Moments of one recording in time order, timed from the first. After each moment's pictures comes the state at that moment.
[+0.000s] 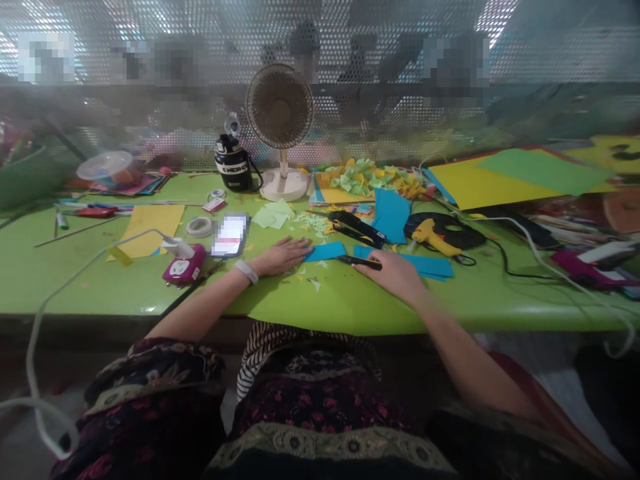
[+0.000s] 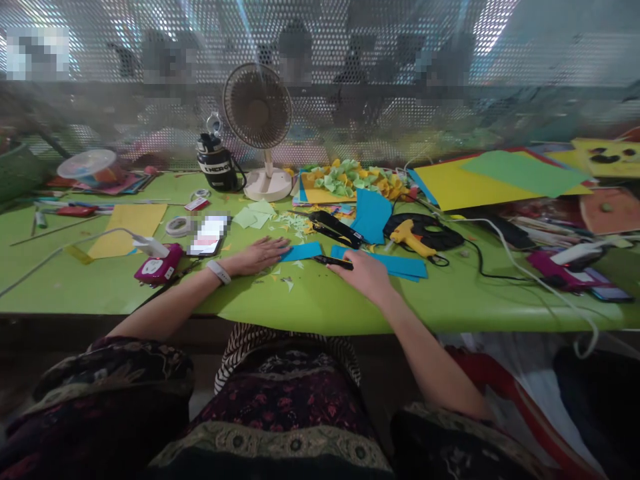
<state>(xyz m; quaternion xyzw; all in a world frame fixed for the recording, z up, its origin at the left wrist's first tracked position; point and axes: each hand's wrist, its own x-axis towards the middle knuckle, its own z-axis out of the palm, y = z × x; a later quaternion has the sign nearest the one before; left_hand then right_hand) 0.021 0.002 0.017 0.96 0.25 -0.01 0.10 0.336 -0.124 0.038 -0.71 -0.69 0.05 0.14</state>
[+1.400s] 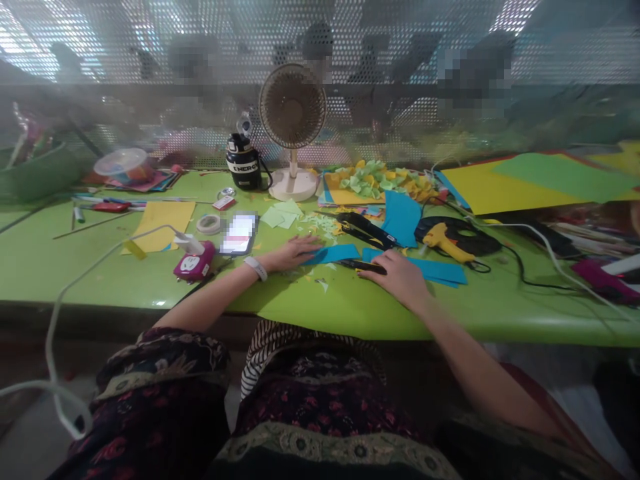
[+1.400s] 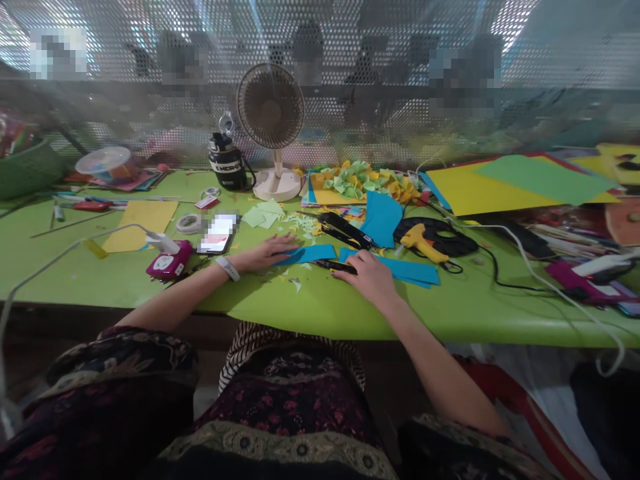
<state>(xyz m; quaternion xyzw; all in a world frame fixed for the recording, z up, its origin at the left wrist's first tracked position) 0.027 0.006 0.020 0.95 0.27 0.05 0.17 0.338 -0.125 0.022 -0.64 -0.75 -0.04 0.18</state>
